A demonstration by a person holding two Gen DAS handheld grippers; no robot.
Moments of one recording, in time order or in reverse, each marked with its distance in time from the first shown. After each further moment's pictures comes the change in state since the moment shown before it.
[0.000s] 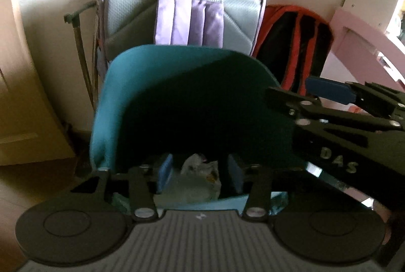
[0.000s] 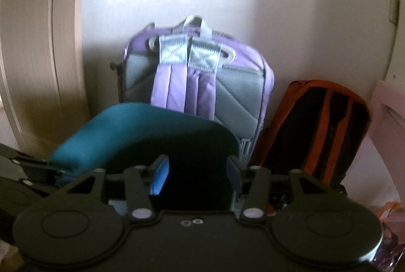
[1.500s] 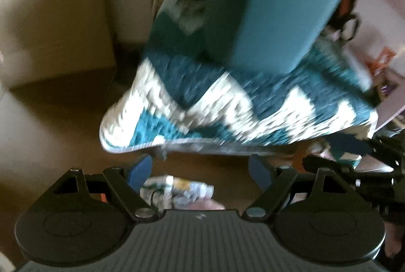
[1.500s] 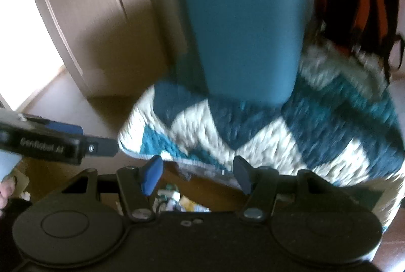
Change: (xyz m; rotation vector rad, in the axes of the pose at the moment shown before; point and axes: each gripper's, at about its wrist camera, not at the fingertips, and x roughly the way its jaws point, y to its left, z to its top) left arm 0.005 0.091 -0.273 -0.104 0.185 0.142; right arm -0.042 0.091 -0.258 0.144 0.301 0.287
